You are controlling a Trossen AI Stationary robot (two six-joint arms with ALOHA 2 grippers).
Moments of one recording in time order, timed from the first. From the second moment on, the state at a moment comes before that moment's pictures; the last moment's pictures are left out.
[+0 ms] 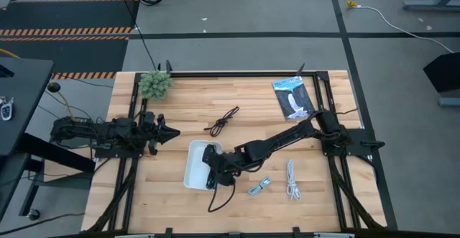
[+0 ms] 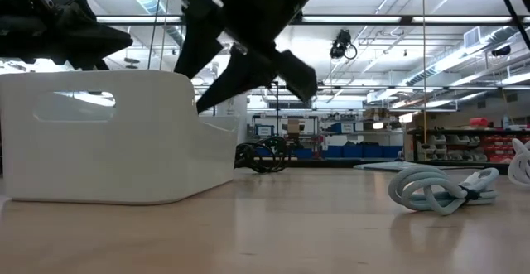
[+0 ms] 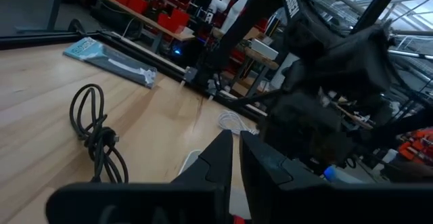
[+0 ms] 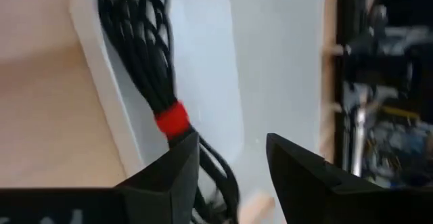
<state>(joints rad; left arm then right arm) -0.12 0.06 0.01 0.09 -0.17 -0.51 0.28 2.11 1.61 -0.34 0.31 -1.12</state>
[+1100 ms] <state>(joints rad) -0.12 0.06 0.01 0.10 -0.17 -0.51 -0.14 2.11 1.62 -0.49 -0.05 -0.77</state>
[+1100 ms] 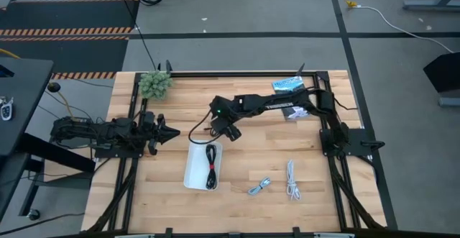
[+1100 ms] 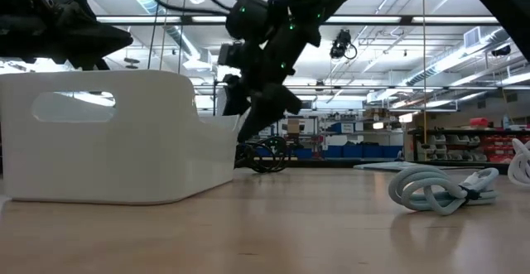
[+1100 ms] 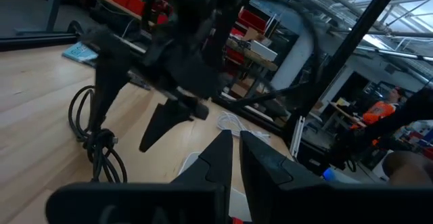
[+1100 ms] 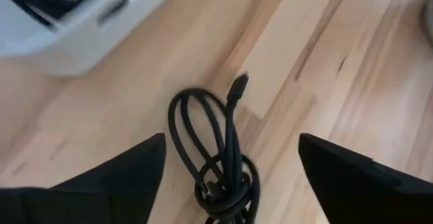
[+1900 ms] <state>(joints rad) -0.12 0.07 0.01 0.10 -0.17 -0.51 -0.27 2.19 1.61 -0.48 -0.19 -0.73</state>
